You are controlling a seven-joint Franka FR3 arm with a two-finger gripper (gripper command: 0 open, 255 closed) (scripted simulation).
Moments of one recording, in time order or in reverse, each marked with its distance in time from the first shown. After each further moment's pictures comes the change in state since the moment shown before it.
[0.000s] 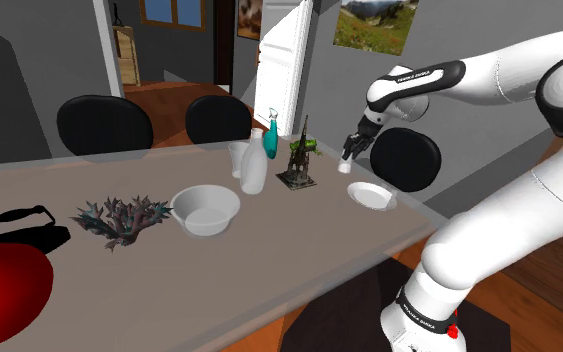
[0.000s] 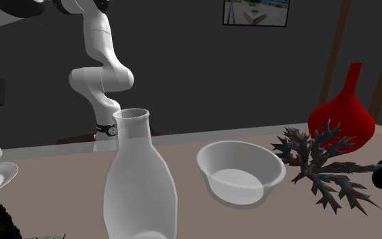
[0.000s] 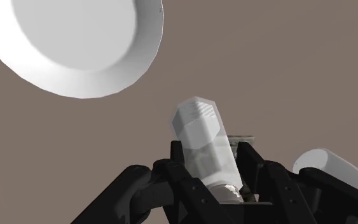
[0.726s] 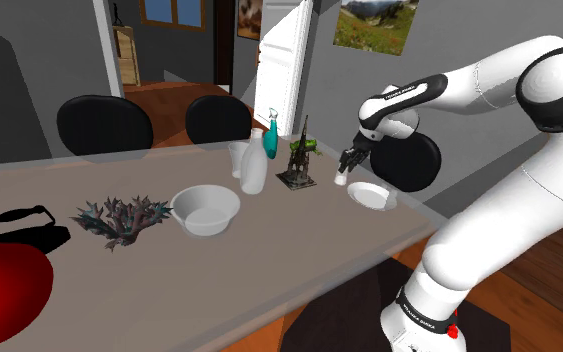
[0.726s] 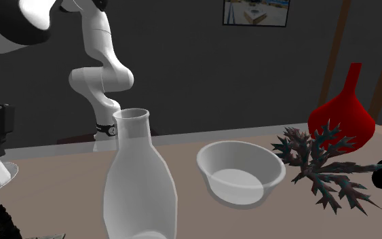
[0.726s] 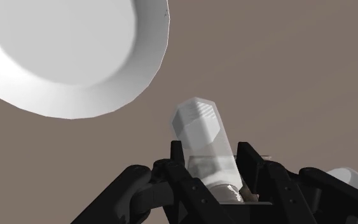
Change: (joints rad) arm 0.021 0.076 -0.033 -0.086 0.050 0.153 -0.060
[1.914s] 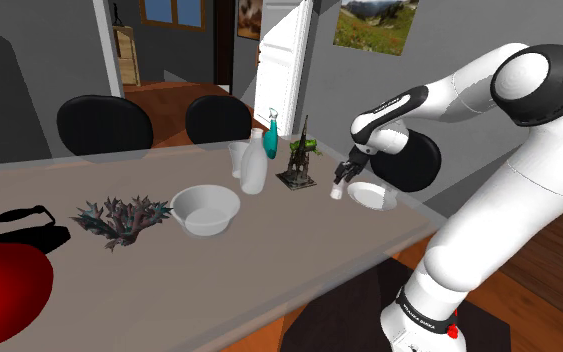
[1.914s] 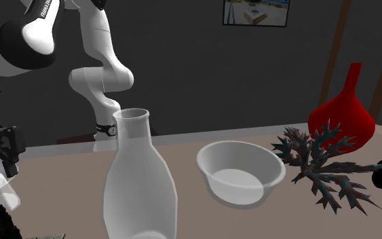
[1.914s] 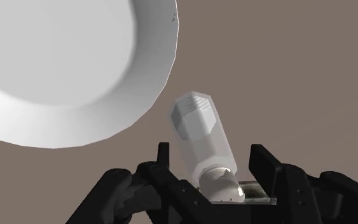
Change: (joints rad) arm 0.039 0.104 -0.039 -0.057 0.100 0.146 -0.095
